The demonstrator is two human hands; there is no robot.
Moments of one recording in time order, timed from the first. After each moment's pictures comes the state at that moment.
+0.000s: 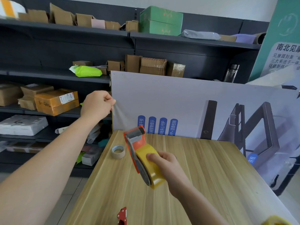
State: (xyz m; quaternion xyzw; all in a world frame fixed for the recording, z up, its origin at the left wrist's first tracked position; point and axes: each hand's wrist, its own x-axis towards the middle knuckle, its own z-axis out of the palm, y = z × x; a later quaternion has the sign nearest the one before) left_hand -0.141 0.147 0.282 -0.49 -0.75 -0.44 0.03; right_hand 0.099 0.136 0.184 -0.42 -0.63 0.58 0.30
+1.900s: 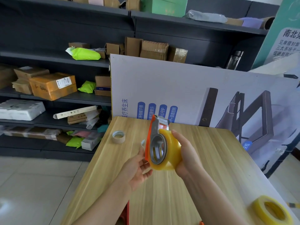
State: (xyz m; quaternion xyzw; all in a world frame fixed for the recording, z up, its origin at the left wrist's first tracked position) left_hand -0.022 0.094 0.108 -0.13 -0.47 -0.59 -0.64; right_hand 0.113 0.138 0.182 -0.44 -0.36 0.71 0.41
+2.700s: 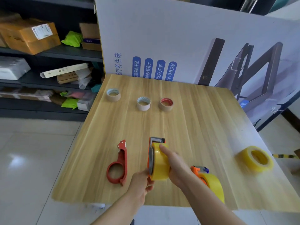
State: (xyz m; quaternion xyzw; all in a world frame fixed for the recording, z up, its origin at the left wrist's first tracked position) left_hand 0.064 0.003 -0.030 -0.01 -0.61 -0.48 -0.63; right_hand 0.151 0.074 0.028 -0.61 -0.31 0.69 0.23
